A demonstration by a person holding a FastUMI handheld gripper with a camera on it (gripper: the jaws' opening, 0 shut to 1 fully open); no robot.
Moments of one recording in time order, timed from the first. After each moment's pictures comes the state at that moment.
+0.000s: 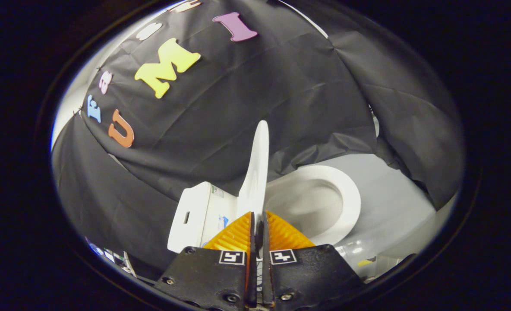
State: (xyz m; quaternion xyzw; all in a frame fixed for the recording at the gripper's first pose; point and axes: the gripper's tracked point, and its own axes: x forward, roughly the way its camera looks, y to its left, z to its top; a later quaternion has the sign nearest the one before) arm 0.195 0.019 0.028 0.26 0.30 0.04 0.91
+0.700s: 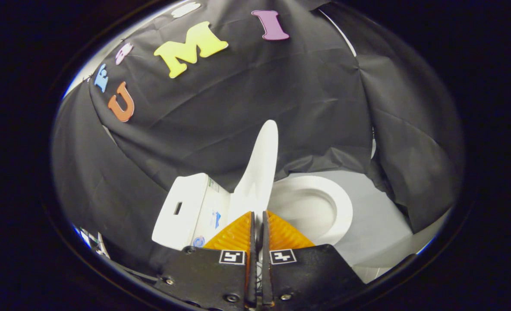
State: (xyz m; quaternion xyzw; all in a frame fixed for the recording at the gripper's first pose) arm 0.198 0.058 0.053 0.17 0.31 0.03 0.93
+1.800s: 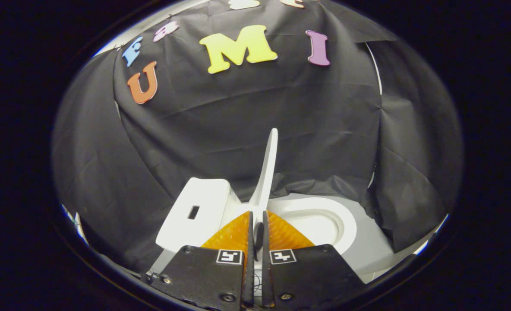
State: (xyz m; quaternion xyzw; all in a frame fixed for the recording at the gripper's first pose) arm 0.195 0.188 0.108 0.06 0.26 0.02 0.96
